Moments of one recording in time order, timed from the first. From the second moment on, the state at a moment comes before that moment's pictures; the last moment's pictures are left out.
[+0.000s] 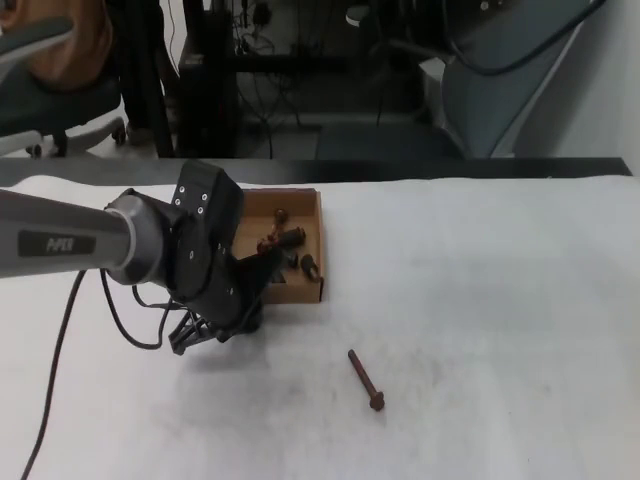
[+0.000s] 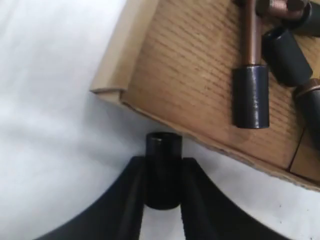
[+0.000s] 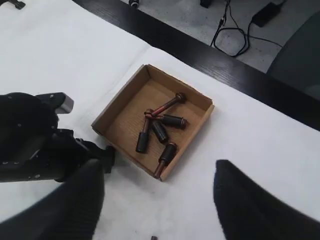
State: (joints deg) left arm -22.5 105.4 -56.9 17.1 4.9 -47.8; right arm 26.6 93.9 -98.5 54.0 -11.6 -2.9
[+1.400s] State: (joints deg) left arm -30.7 32.6 -17.3 3.6 6.1 -3.8; right arm 32.4 107.4 -67.0 43.1 -6.4 -1.6
